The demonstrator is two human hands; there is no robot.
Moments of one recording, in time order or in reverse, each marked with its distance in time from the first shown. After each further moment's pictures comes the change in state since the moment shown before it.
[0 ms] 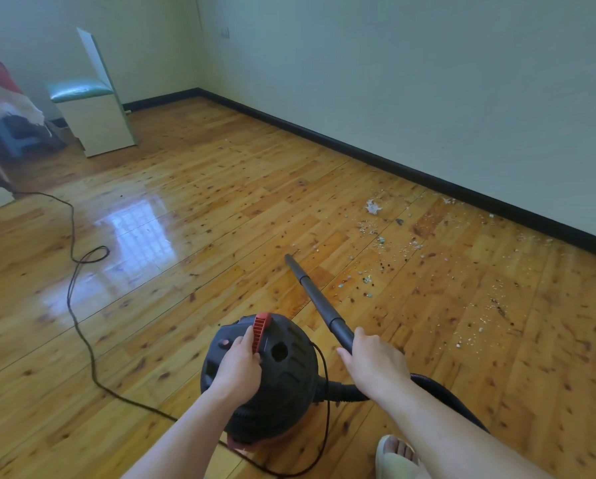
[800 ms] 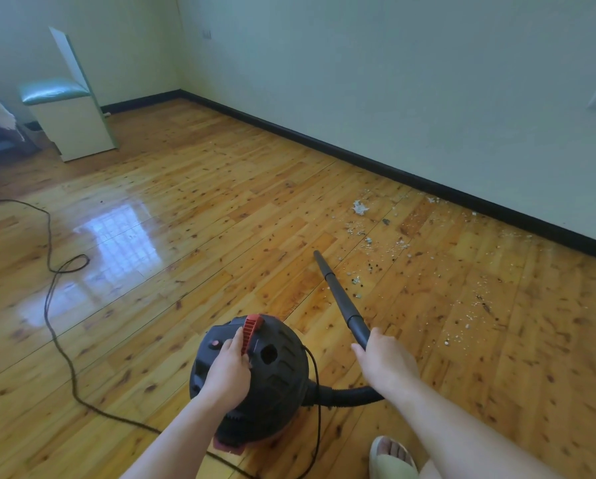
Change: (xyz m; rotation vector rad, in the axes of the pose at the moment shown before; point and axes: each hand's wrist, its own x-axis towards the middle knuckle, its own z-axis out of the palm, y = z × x) left_hand 0.014 -0.002 0.001 0.009 0.015 0.018; right_hand 0.014 0.030 0.002 0.090 0.001 0.225
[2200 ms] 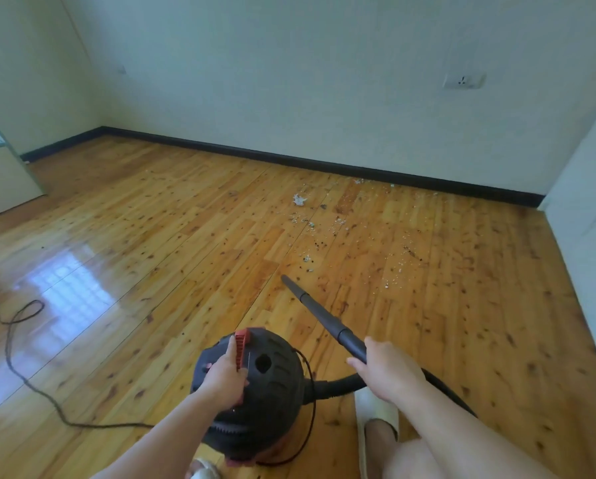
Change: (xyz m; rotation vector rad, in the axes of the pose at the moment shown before) left_hand -0.126 0.001 0.013 0.061 -0.325 0.045; right_hand -0.195 0.084 0.011 0.053 0.040 0.049
